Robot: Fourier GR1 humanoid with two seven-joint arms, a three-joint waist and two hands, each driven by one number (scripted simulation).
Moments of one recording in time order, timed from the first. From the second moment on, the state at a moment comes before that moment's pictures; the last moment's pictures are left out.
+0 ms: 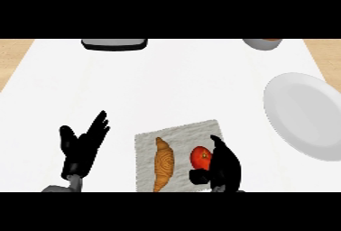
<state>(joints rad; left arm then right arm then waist) -0.01 0.22 -0.20 -1.40 0.24 0.15 0.18 -0.07 -0.01 0.59 -1.50 0.85 -0.27 1.18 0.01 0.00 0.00</state>
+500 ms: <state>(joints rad) 0.01 0.20 -0.18 -1.39 0.23 0.13 0.17 -0.13 -0.01 0.60 -1.42 0.88 -0.25 1.17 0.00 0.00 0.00</state>
